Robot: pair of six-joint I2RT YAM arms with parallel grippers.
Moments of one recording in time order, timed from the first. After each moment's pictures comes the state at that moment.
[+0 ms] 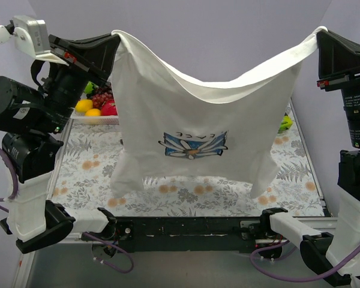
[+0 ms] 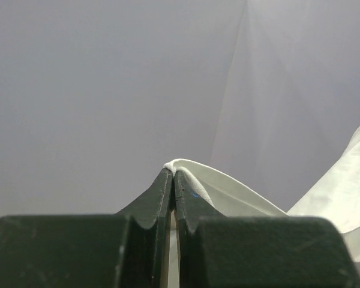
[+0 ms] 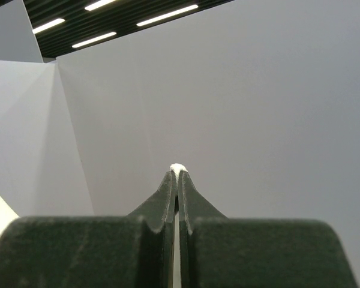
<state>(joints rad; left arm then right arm) -0.70 1.25 2.24 -0.47 -0.10 -0.12 0.17 1.04 1.97 -0.26 -0.17 0.34</state>
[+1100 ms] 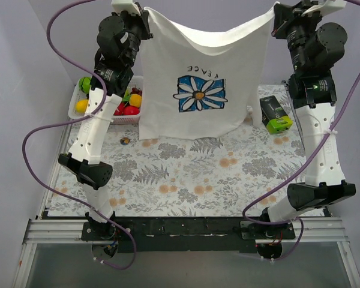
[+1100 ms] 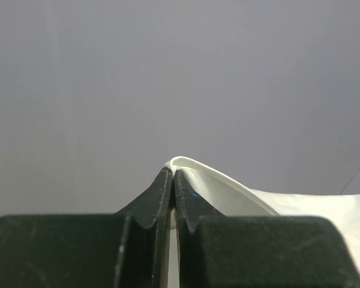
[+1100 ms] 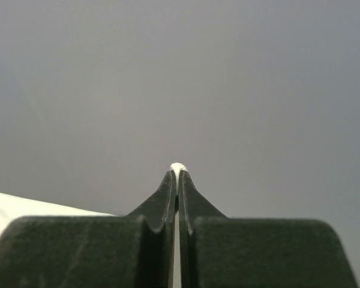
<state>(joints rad) -0.44 1.87 2.41 -0.29 -0.24 -0.08 0.16 1.53 2.05 -0.14 -0.02 0.24</state>
